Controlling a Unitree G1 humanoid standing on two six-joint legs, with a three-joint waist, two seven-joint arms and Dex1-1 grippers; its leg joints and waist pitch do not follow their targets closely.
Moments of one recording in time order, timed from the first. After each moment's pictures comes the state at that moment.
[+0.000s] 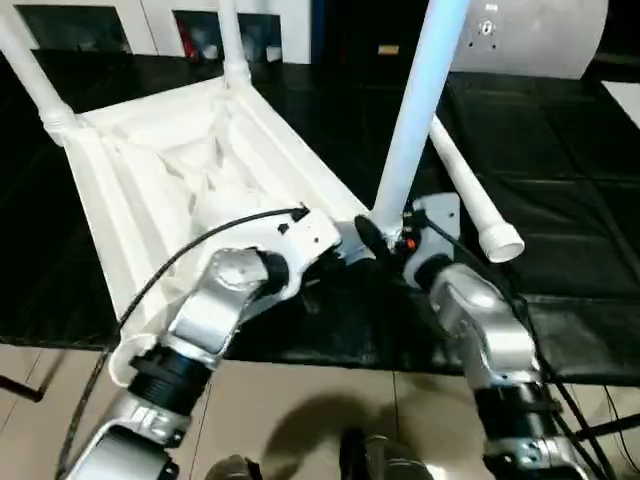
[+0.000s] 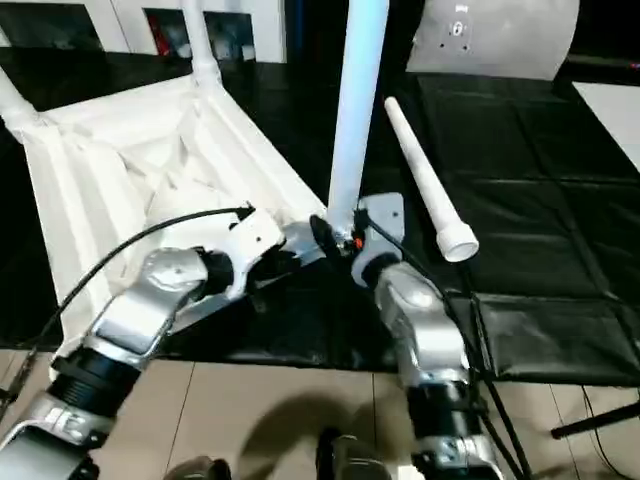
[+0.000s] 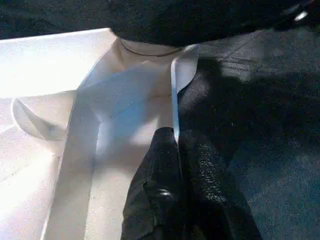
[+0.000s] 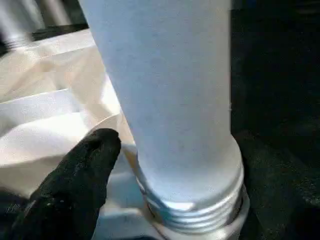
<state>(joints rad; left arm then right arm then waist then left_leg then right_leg) -0.52 0.26 -0.30 0.19 0.11 0.41 -0.80 -0.37 -0.07 -0.03 0.20 0.20 0.31 0.47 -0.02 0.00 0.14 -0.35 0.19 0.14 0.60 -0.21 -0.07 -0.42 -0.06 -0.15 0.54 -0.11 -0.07</state>
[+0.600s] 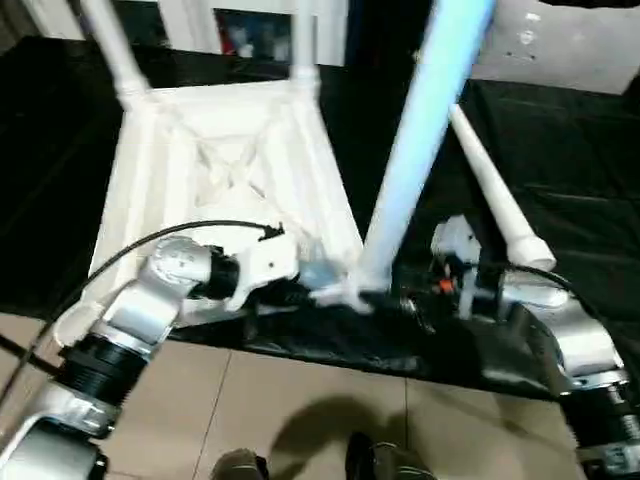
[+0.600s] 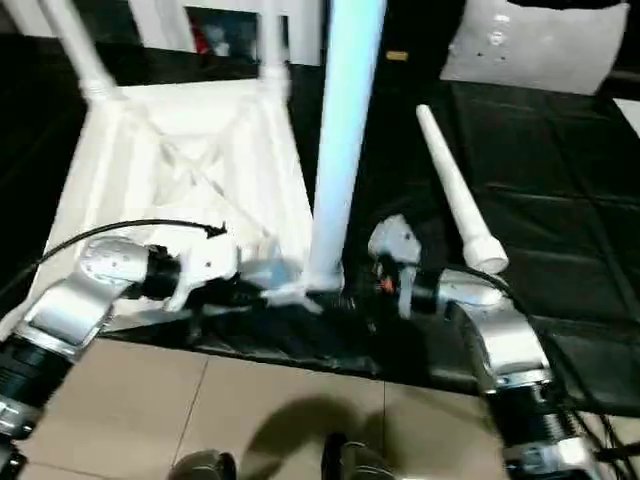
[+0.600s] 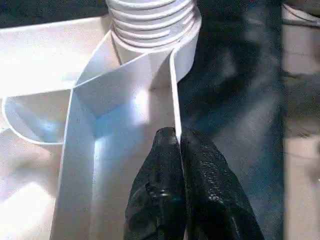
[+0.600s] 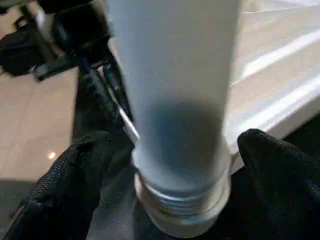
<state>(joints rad) -0.54 0.53 -0.37 0.23 0.02 0.17 -1.25 -0.36 -0.44 0.13 0.17 0.26 0.24 1.13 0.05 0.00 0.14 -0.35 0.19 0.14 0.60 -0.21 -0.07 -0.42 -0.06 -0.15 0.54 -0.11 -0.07</state>
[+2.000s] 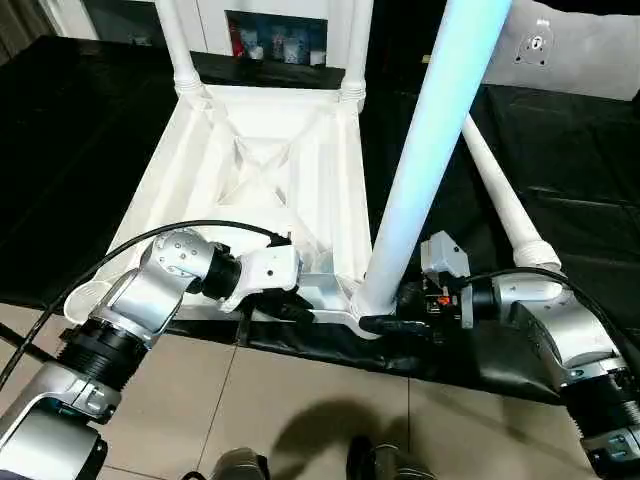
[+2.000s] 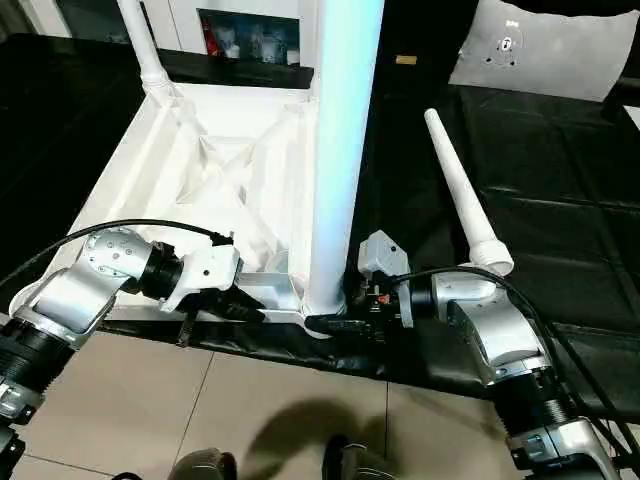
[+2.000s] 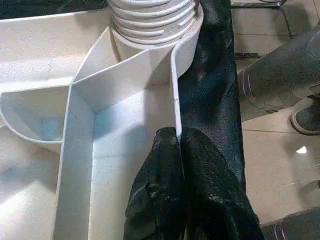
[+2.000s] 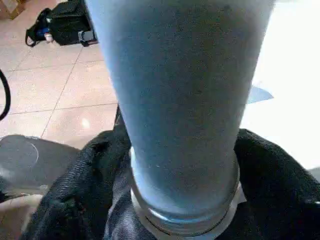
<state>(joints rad) -0.60 0.54 -0.41 0.32 0.01 0.07 -1.35 -0.41 -0.48 0.20 0.22 0.24 0.21 1.26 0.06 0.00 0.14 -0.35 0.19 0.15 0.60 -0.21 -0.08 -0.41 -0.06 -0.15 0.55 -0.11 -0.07</state>
